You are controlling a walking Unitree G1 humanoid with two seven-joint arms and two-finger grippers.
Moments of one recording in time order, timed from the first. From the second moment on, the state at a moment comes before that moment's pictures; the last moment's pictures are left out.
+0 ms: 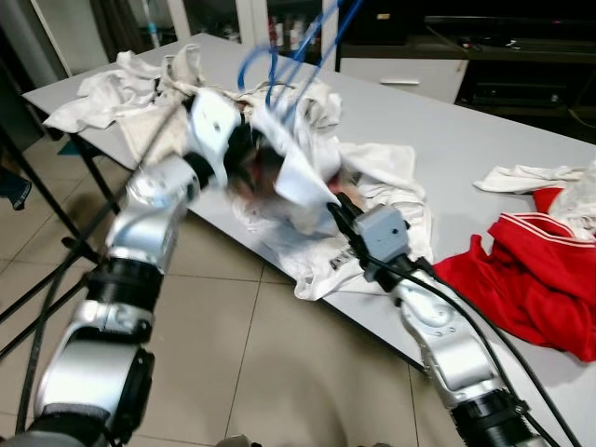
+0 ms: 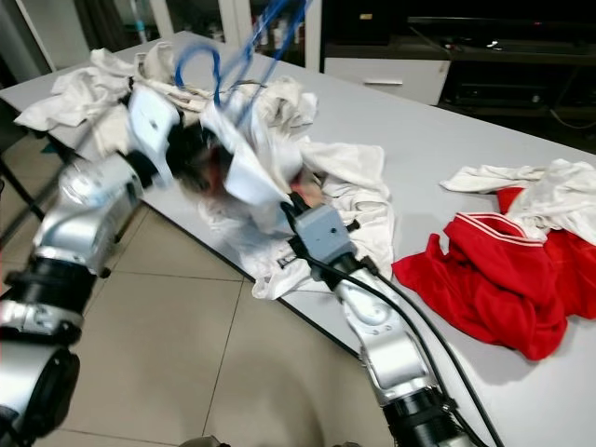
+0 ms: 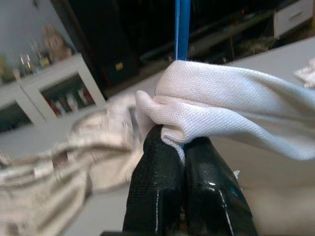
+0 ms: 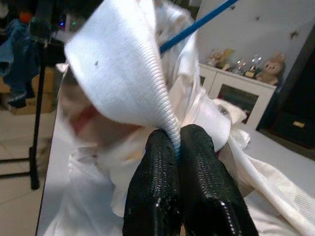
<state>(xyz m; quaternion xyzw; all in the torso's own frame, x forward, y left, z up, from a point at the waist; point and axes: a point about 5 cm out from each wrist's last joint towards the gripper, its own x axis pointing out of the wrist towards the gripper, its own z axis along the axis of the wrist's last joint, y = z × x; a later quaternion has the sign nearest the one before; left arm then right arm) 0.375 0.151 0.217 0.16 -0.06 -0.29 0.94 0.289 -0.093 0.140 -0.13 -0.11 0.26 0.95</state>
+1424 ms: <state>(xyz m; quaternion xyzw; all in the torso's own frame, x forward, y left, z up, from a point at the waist) 0.310 0.121 0.178 0.08 0.01 -0.31 0.95 0.288 -0.127 0.152 -0.11 -0.12 0.12 0.98</state>
